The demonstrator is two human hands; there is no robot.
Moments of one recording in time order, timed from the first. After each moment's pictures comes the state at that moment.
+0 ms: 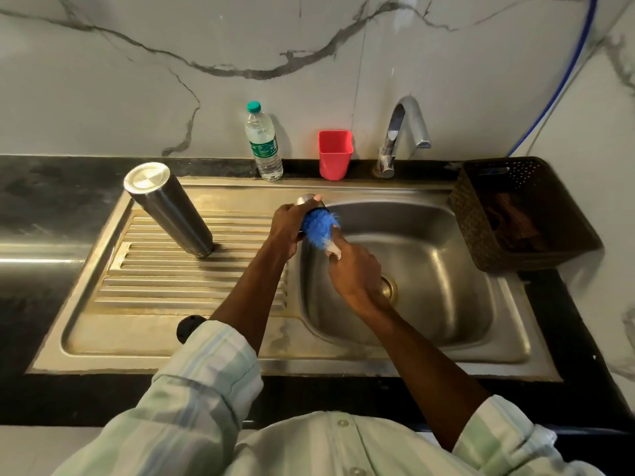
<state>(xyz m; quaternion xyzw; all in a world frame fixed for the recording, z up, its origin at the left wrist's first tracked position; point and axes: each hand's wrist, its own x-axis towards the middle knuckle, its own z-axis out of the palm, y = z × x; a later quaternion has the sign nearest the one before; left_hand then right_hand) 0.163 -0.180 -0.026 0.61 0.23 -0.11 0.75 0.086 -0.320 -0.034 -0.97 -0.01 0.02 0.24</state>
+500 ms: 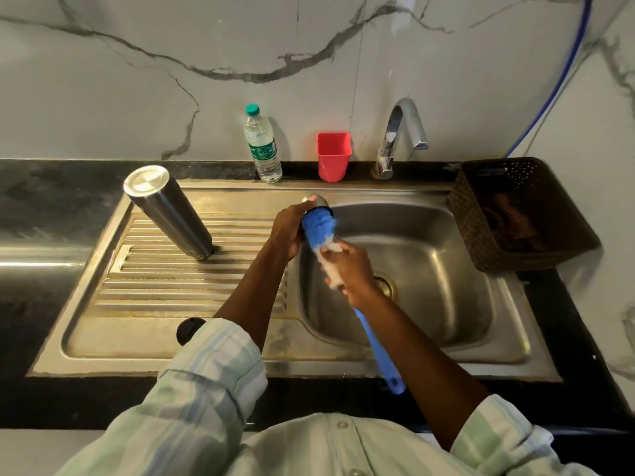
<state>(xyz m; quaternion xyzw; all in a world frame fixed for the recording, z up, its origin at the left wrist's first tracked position) 0.166 -0.184 -0.027 0.56 0.23 -0.13 0.78 0.088 -0.318 -0.017 -0.72 0.16 0.18 0.66</state>
